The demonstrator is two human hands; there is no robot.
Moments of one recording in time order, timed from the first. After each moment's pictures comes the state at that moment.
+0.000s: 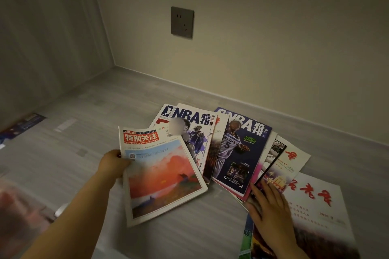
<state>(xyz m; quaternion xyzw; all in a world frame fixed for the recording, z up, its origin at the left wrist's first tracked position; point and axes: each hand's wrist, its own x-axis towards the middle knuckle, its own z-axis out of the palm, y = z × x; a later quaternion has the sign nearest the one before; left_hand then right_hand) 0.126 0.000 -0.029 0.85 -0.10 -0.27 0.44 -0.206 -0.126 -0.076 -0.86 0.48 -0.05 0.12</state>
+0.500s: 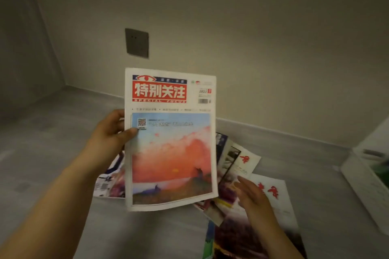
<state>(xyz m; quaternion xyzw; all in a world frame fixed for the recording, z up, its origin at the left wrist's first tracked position) 0.057 -0.050 0.090 0.61 -0.40 -0.29 0.62 -0.232 -0.129 -0.005 -0.61 0.54 -0.32 0.48</state>
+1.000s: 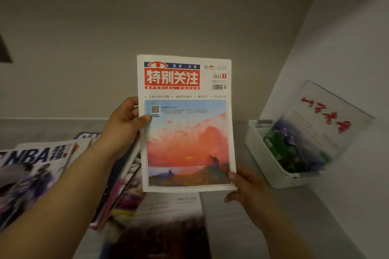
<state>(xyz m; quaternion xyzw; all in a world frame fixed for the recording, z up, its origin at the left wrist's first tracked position) -0.165 -0.198 0.116 0.49 -0.51 -0.40 0.59 -0.430 -0.163 0.044 -0.48 0.47 -0.46 0.58</state>
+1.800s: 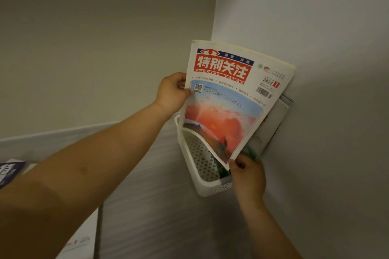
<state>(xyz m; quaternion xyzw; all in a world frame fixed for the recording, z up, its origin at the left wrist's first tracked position) -0.485 -0.381 0.122 0.49 -0.62 -0.37 0.49 -0.636 -0.262 0.003 -0.45 0.73 -0.46 0.22</state>
